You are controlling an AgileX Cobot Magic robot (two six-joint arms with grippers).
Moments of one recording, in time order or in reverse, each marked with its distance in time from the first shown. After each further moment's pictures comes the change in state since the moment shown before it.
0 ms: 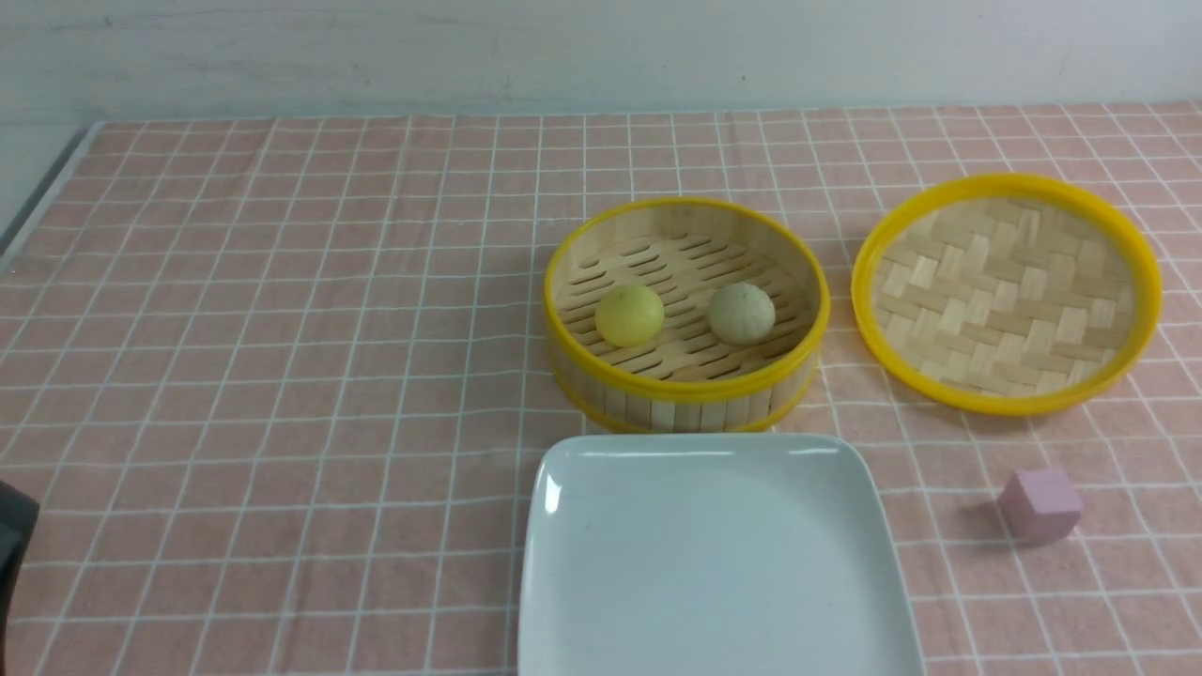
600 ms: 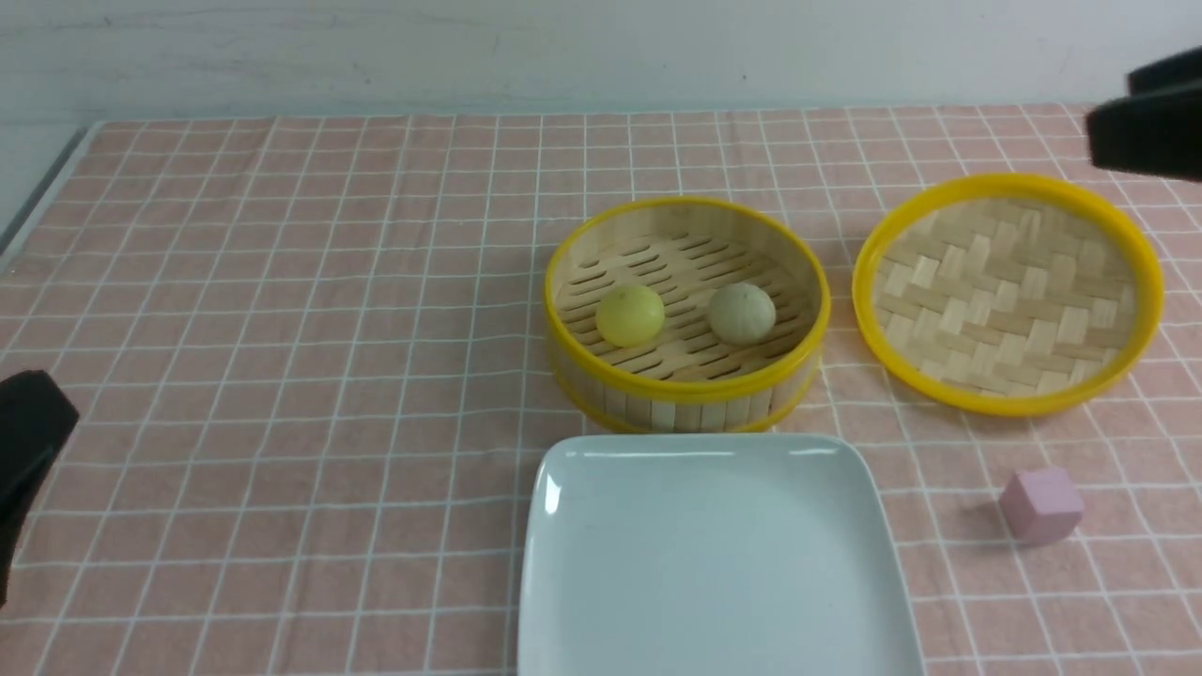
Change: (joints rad) right arm 0.000 0.988 -0.620 0.429 0.408 -0.607; left arm 0.000 0.241 -0.242 -0.177 0.148 0.376
